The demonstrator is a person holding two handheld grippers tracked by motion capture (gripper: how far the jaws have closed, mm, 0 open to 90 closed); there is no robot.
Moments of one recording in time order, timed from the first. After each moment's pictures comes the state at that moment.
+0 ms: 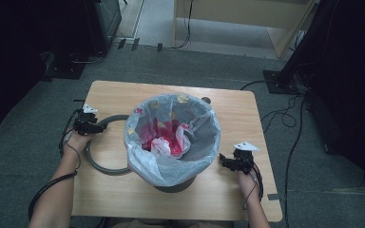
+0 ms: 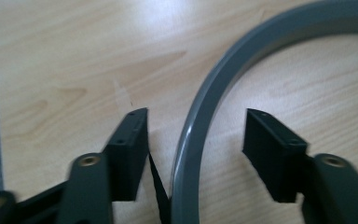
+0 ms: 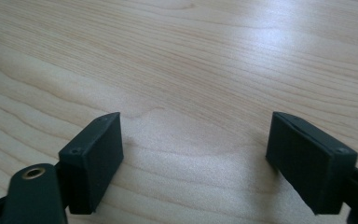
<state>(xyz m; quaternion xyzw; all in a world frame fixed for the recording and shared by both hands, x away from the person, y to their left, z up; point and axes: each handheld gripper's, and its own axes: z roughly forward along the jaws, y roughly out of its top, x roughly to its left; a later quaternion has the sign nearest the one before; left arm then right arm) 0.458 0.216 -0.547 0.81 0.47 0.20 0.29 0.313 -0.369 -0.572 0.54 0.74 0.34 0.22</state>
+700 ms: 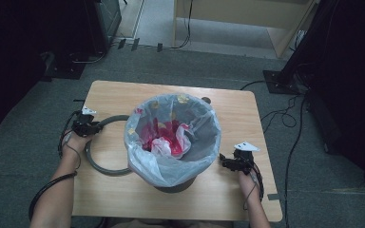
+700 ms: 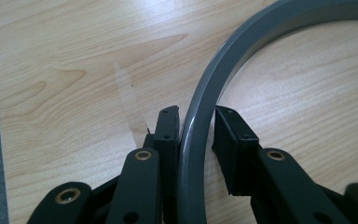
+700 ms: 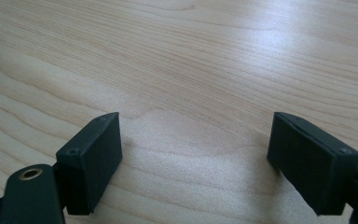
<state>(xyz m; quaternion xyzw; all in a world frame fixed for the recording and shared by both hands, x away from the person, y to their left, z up) 0.452 0.222 -0.546 0.81 0.48 0.18 0.28 0.313 -0.370 -0.572 0.54 0.74 0.34 0.22</state>
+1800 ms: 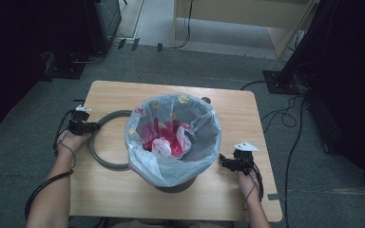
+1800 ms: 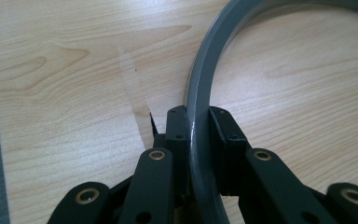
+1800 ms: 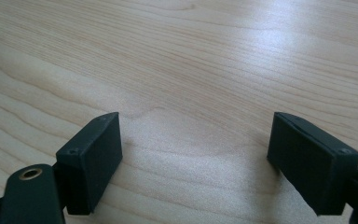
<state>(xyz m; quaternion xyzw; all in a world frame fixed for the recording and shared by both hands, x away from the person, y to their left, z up) 0.456 0.235 -0.536 0.78 0.52 0.12 0.31 0.313 -0.369 -0.572 0.54 0.74 0.34 0.23</state>
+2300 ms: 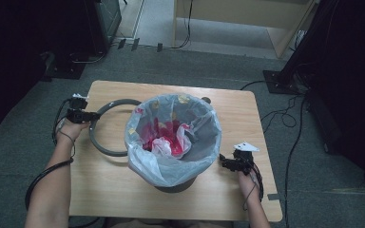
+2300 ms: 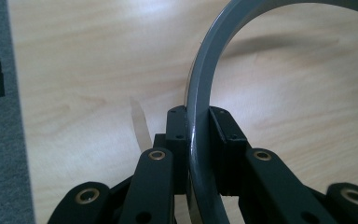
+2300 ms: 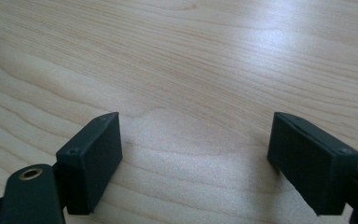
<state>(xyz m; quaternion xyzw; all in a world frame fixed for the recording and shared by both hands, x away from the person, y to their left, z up) 0.486 0.234 -0.496 0.77 0.54 0.11 0.32 0.312 -0.369 -0.572 0.54 0.74 0.34 0.23</state>
